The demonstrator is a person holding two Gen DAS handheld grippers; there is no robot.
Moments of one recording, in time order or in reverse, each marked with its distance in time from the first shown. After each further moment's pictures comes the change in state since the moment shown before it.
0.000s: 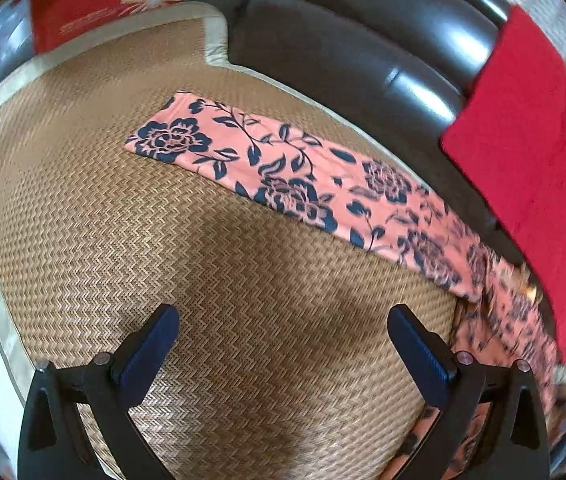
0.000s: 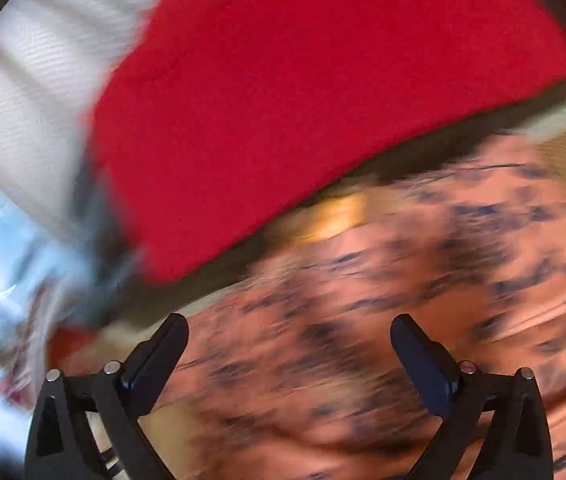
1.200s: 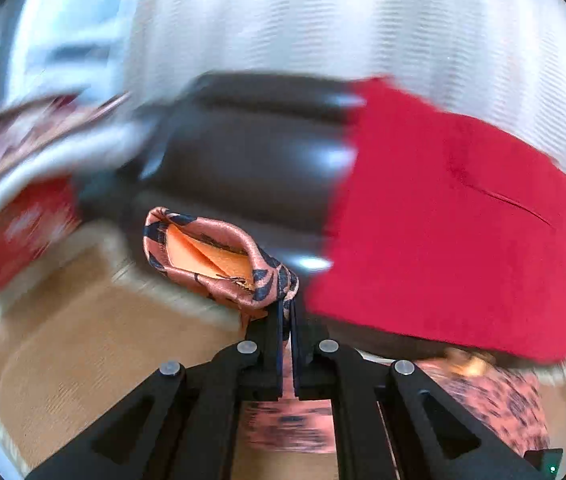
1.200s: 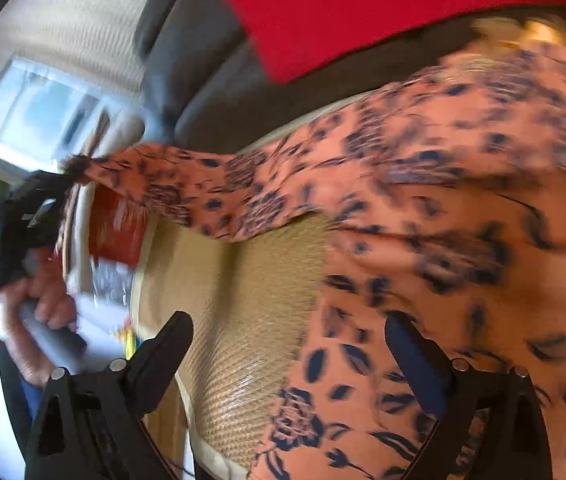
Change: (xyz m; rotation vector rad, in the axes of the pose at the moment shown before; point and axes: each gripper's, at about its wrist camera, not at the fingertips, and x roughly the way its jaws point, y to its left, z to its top) left arm -0.109 -0.219 0.073 0.439 -0.480 -0.152; right arm 0.036 0.112 -0.135 -0.219 0.386 0.374
